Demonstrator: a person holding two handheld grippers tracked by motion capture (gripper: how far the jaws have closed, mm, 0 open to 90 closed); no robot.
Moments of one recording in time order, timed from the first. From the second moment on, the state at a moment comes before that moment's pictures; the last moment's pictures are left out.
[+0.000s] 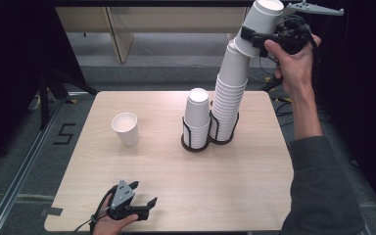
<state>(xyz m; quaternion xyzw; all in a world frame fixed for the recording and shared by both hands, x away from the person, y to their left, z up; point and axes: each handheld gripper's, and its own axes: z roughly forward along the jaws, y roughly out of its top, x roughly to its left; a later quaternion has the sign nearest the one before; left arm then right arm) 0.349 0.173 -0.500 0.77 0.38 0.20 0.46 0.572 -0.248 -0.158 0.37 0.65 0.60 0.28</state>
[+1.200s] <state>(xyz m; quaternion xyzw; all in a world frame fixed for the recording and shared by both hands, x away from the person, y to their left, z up) 0.353 0.171 -0.501 0.77 0.39 0.21 0.47 0.454 -0.268 -0.283 0.36 0.70 0.56 0.24</state>
